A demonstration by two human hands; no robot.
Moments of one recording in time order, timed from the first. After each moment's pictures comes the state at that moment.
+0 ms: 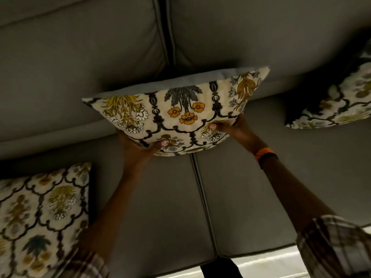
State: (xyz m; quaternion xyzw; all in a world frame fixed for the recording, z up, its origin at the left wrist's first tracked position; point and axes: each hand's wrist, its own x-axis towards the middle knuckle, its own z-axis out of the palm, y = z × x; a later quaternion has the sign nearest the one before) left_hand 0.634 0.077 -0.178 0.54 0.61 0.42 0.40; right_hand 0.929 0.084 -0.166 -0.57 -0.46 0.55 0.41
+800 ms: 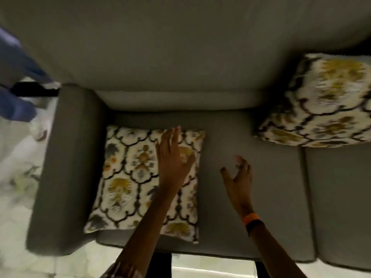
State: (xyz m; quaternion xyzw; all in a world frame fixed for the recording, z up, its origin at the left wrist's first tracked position) left_hand 0.315 -0.025 -0.187 0.60 0.73 0.23 0.21; right_hand 0.504 -0.069 -0.232 -0.77 -0.40 0.42 0.27
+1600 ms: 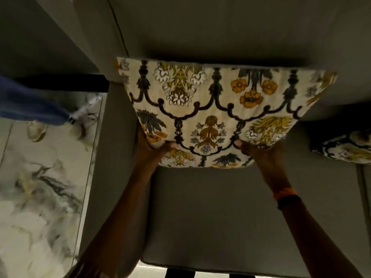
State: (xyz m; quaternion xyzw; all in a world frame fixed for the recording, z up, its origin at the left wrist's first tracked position) left_hand 0.026 0.031 -0.211 0.38 0.68 0.41 0.47; right_hand 0.331 0.042 -0.157 -0.63 -0.45 0.48 0.40
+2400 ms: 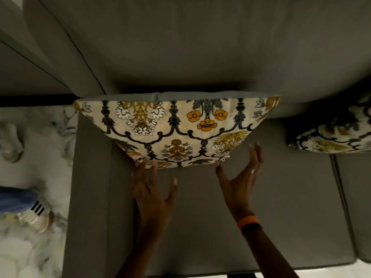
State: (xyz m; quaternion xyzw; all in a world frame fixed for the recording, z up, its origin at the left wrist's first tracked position) left_hand 0.108 -0.050 -0.206 0.63 0.71 0.30 0.11; right_hand 0.312 -0.014 -0.198 -0.74 -0.50 0.20 0.41
